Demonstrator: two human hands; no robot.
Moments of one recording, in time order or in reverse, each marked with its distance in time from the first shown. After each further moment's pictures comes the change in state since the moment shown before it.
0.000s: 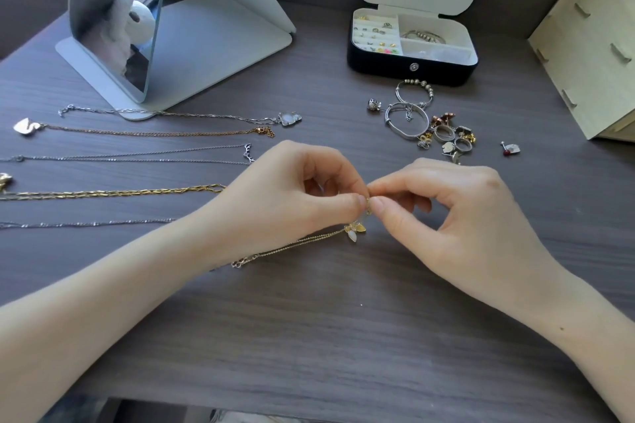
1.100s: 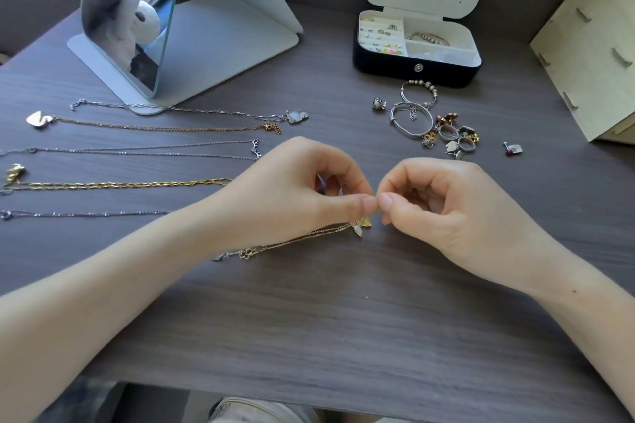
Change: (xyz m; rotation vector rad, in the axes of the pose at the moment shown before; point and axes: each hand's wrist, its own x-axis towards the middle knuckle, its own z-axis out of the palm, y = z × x) left_hand 0.000 -0.001 -0.004 0.170 -0.031 0.065; right_hand 0.006 0.001 -0.002 0.391 -0.221 0.260
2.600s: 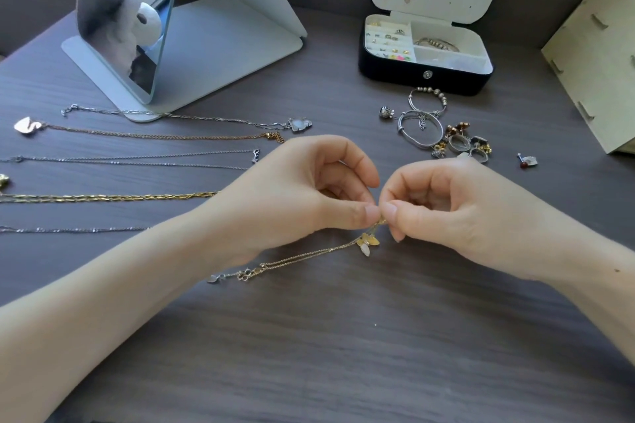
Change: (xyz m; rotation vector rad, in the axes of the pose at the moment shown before) left_hand 0.006 -0.002 -0.002 -0.433 -0.002 -0.144; right_hand 0.019 -0.002 -0.011 0.080 -0.222 0.121
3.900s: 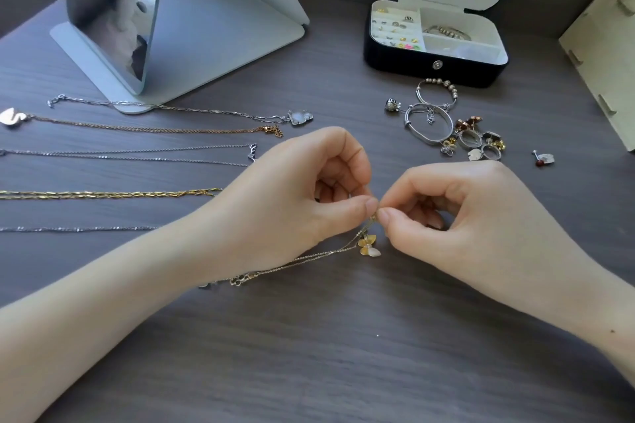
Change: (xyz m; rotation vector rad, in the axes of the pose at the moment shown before) left_hand 0.001 -0.010 0.000 0.226 0.090 0.154; right_hand -0.003 0.007 0.013 -0.363 0.291 -0.181
